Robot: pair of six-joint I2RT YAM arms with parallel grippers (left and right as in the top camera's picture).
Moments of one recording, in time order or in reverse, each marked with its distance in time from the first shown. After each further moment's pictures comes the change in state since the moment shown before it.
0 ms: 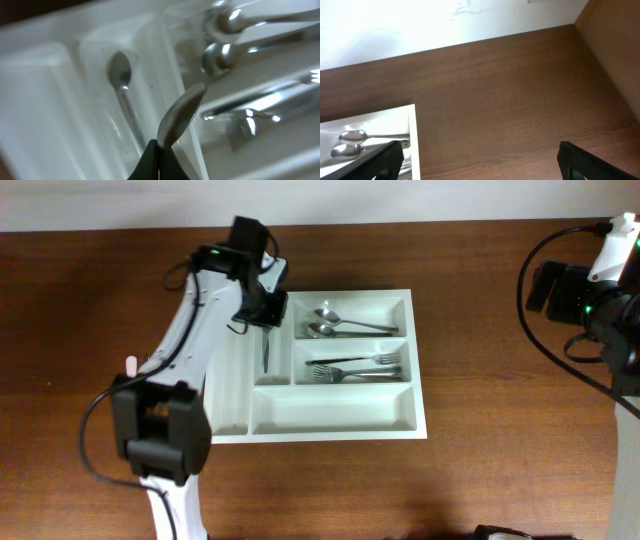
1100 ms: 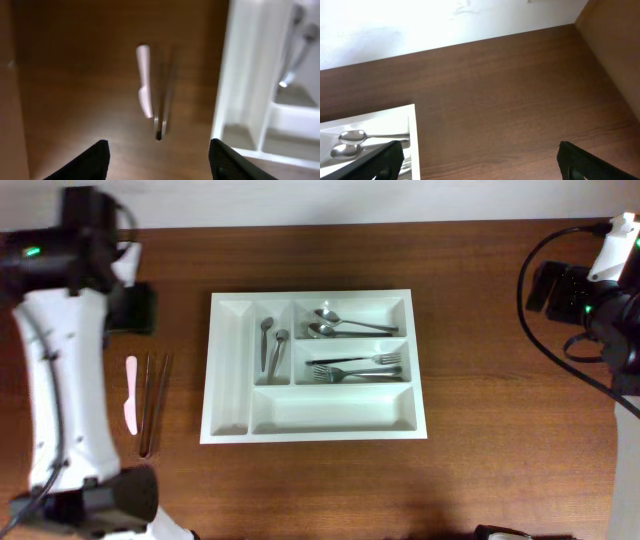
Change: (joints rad) left arm 0.374 -0.312 0.291 -0.564 -0.323 0.060; right arm 0.000 0.001 0.000 0.000 0.000 0.000
